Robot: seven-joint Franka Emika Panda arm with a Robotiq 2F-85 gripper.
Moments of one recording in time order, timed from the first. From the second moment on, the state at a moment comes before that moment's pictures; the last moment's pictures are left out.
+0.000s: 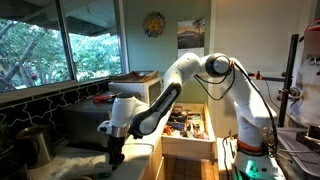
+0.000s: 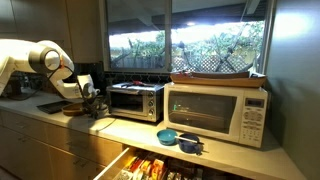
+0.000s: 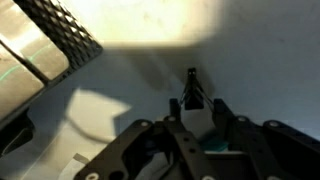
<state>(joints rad) 0.26 0.50 0.28 -1.80 -0.25 2.57 -0.45</state>
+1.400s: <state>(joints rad) 0.29 0.46 0.40 -1.67 -0.21 2.65 -0.60</state>
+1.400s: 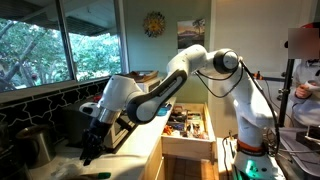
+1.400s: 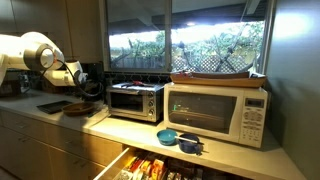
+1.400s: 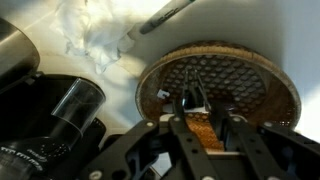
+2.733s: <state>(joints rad) 0.26 0.74 0.53 -1.30 -0.06 2.53 -0.98</state>
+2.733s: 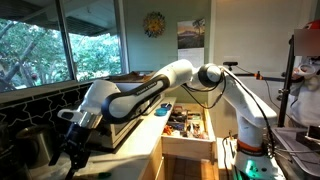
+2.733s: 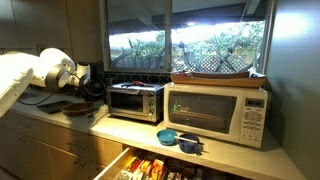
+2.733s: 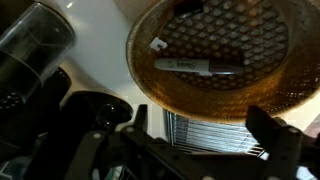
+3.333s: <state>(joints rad) 0.27 0.44 0.47 -1.47 -0.07 2.46 -0.64</state>
